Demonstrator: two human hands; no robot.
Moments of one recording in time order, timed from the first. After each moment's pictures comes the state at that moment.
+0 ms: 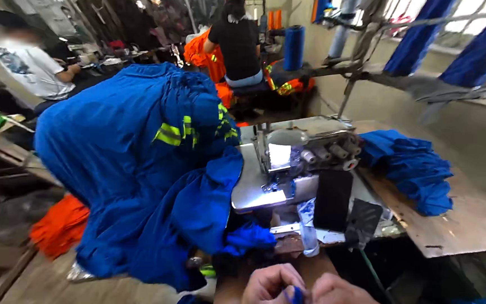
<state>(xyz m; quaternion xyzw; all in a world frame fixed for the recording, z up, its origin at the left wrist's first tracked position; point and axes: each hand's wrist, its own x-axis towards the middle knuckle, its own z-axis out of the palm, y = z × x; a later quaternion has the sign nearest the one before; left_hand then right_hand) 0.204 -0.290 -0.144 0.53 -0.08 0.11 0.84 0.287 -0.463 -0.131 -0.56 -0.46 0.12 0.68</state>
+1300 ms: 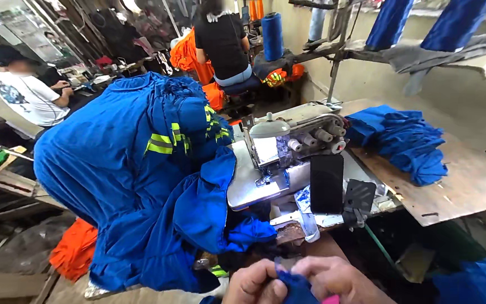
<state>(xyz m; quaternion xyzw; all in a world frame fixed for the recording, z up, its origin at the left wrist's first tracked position) 0.182 -0.270 -0.103 0.70 -0.07 0.13 0.69 0.314 -0.463 -0.160 -0.47 -0.57 0.16 0.66</state>
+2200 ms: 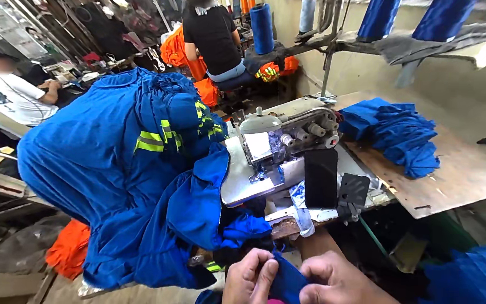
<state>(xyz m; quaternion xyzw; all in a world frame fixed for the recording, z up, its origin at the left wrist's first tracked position) 0.188 -0.278 -0.131 0.81 0.05 0.16 0.57 0.313 -0.473 -0.167 -0.57 -0.43 0.33 0.62</state>
